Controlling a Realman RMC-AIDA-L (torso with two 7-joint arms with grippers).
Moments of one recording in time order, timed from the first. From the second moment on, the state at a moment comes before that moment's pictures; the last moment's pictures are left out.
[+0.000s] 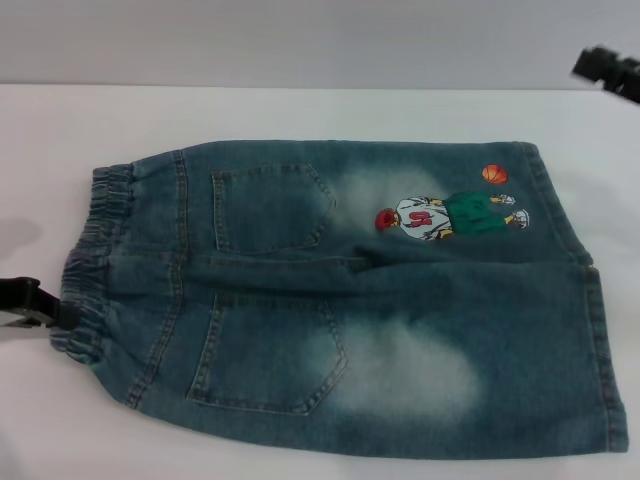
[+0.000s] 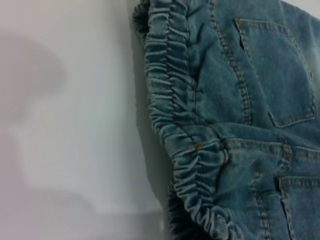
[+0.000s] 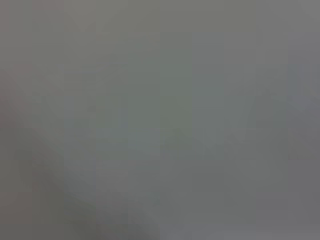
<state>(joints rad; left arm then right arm) -0.55 -1.85 0.73 0.72 2.44 1.60 -2.45 0.50 1.86 -0.83 -0.51 -1.45 -1.60 1.67</state>
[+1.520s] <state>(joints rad) -0.56 -1.88 0.72 0.73 2.43 1.58 -2.45 0.53 1.78 -0.53 -0.70 -2.50 -2.15 1.71</state>
